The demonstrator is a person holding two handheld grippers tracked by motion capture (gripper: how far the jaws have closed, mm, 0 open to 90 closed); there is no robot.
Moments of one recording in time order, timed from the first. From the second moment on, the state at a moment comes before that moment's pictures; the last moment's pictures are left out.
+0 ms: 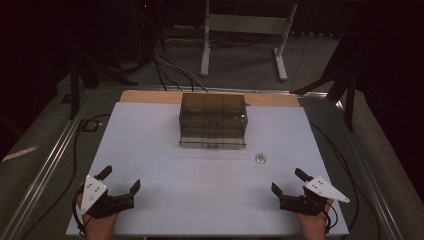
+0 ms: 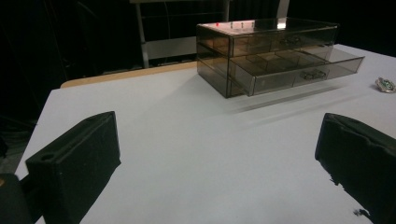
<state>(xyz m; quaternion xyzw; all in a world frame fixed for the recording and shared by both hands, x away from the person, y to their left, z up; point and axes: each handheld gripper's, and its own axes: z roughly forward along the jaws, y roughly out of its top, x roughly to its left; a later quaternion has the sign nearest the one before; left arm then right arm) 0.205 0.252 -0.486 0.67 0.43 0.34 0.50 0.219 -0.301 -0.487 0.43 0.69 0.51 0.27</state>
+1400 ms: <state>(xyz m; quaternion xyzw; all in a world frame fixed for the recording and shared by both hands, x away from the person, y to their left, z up) 0.207 0.252 -0.490 0.65 0.46 0.33 0.51 0.232 -0.293 -0.457 0.46 0.69 0.48 0.29</state>
